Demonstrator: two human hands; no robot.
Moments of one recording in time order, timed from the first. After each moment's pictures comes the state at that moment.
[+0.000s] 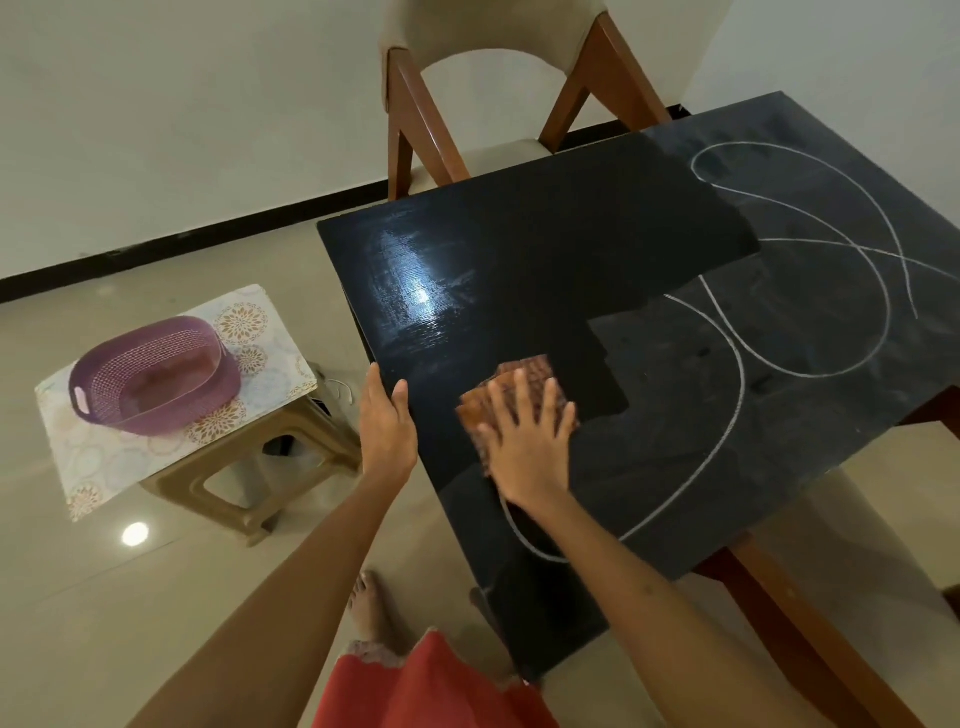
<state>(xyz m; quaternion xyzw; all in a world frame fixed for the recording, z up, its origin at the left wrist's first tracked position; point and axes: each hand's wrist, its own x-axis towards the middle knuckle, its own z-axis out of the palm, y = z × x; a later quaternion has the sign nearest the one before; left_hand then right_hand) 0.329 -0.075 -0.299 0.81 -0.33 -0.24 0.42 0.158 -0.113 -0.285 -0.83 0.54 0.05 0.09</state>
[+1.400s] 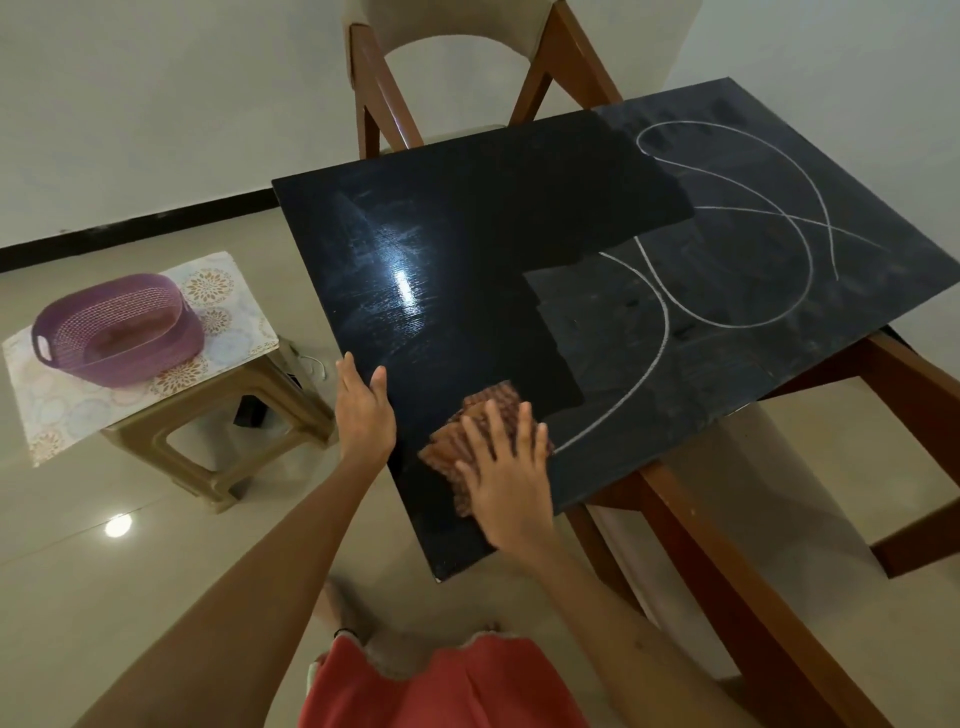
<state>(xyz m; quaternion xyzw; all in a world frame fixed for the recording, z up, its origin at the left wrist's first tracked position) 0.237 -0.026 -0.284 0.83 -0.29 -0.24 0.42 0.043 -0.019 -0.294 -0.87 0.49 0.03 0.06</state>
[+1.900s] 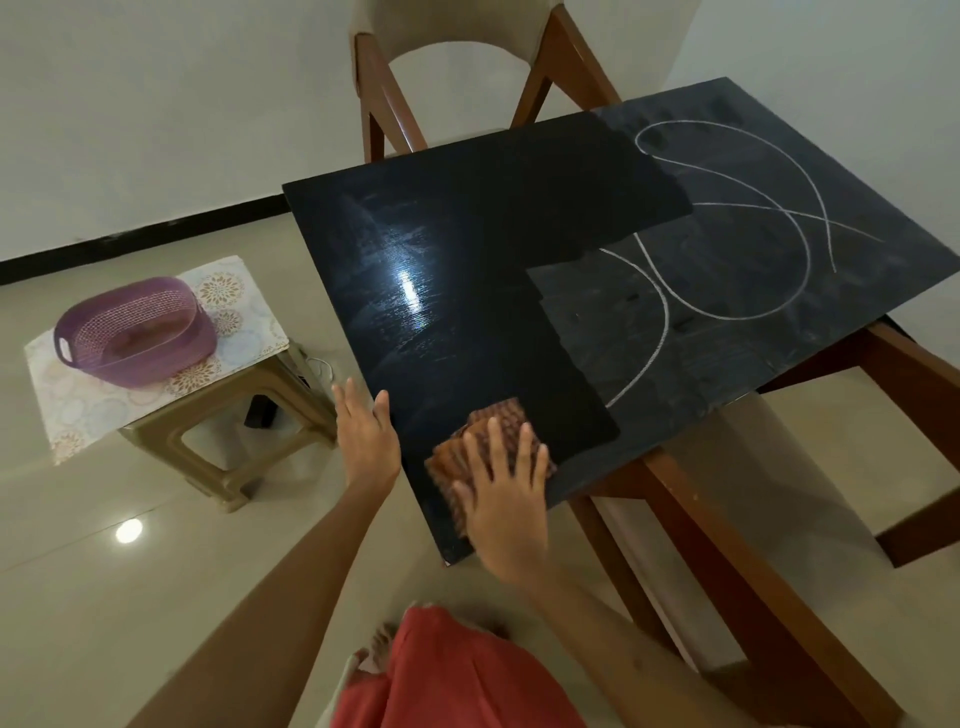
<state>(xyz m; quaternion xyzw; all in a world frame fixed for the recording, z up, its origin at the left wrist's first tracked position) 0.226 0.011 -0.294 0.84 -0.29 -0.23 0.39 0.046 0.024 -0.288 -0.85 0.51 0.03 0.08</state>
